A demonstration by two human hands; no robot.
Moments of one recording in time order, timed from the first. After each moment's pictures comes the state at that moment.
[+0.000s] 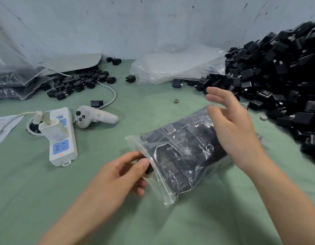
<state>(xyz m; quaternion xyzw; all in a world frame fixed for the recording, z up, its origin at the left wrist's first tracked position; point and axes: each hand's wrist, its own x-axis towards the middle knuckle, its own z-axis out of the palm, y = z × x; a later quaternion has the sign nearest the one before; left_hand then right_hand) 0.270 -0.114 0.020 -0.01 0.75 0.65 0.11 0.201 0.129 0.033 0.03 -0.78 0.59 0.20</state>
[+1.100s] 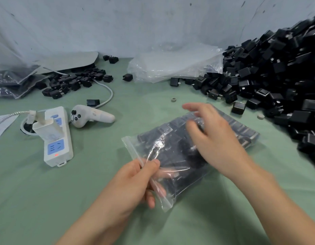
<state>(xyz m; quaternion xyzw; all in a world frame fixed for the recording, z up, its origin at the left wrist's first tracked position) 0.269 -0.076 0.019 -0.08 0.70 0.69 0.19 0.209 0.116 0.022 0.10 -0.89 0.42 0.15</state>
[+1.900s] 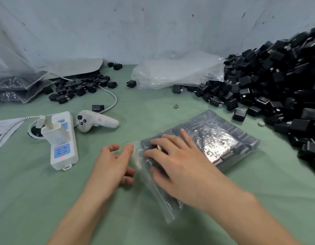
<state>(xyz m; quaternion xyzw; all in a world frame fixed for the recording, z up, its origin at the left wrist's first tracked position) 0.220 -0.113 0.006 -0.20 0.76 0.62 -0.02 0.242 0.065 0.028 0.28 -0.95 0.09 0.07</state>
